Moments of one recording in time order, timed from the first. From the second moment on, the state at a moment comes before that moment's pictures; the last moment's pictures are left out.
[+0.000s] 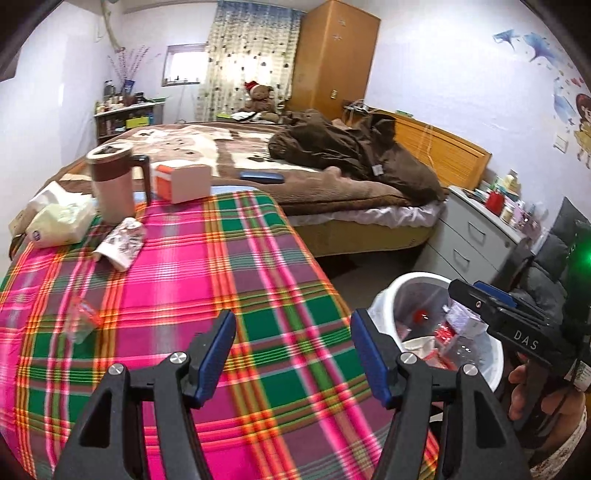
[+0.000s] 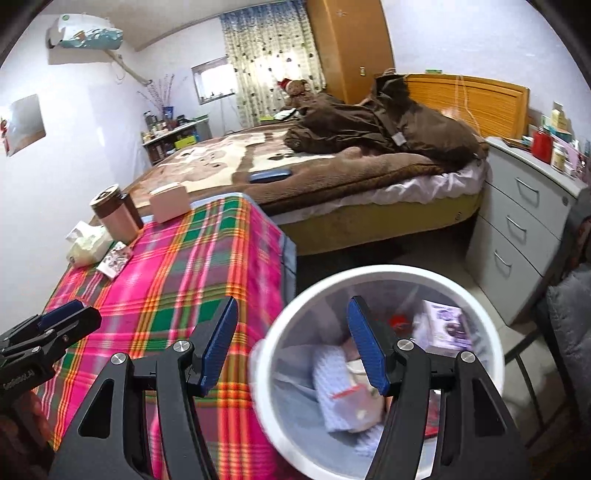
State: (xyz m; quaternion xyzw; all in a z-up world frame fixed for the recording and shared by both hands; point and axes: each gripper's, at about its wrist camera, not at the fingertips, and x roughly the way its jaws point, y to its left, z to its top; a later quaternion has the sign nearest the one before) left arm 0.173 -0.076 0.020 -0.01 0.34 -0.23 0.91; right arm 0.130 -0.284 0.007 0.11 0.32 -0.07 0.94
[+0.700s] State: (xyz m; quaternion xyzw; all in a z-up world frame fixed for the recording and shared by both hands) left arm 0.197 0.038 0.002 -0.05 0.35 -0.10 0.93; right arm 0.176 -0.203 0.005 0.08 0.33 0.02 0.94
